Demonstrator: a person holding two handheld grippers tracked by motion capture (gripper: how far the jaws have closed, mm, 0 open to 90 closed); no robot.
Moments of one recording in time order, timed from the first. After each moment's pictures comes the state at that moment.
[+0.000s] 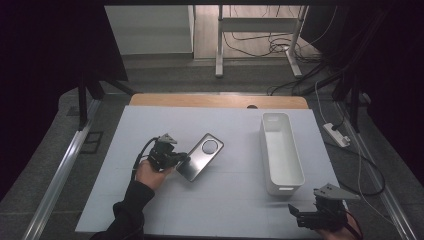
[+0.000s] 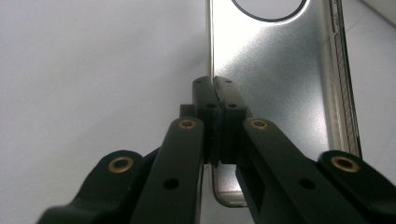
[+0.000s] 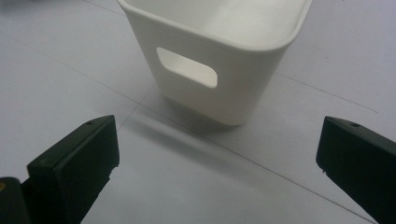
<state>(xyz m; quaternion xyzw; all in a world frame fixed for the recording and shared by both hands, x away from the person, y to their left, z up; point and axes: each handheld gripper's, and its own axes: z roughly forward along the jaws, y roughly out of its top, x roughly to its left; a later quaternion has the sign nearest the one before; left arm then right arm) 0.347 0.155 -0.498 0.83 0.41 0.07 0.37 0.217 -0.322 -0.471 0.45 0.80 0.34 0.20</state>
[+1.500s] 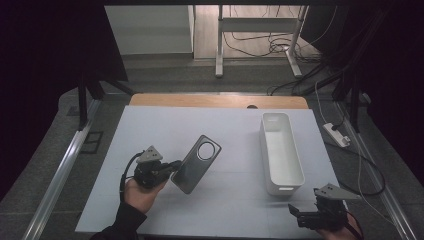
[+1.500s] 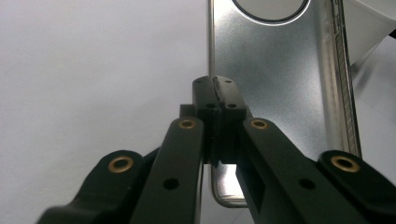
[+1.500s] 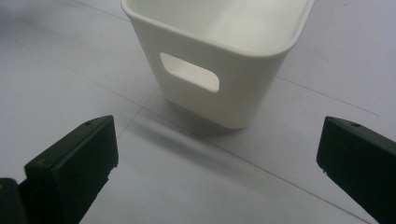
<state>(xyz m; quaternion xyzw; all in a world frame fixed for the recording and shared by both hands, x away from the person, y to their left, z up) 0.275 0.168 -0.473 0.78 0.40 0.10 0.46 0.217 -0.322 -0.469 0.45 0.80 0.35 0.20</state>
